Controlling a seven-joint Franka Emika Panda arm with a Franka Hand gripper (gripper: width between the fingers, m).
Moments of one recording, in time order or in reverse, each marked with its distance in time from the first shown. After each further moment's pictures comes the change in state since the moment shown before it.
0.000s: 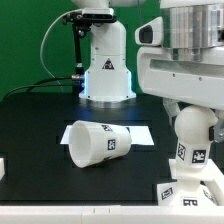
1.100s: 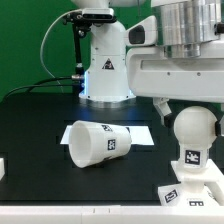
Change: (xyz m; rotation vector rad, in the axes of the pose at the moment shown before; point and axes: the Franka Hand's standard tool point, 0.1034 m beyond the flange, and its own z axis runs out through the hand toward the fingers) arm 0.004 0.005 -0.005 0.020 -0.023 -0.347
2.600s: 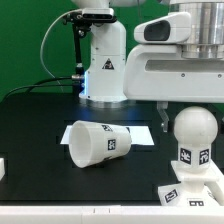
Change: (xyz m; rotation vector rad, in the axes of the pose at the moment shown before) arm -0.003 -0.002 0.004 -0.112 0.085 -0.435
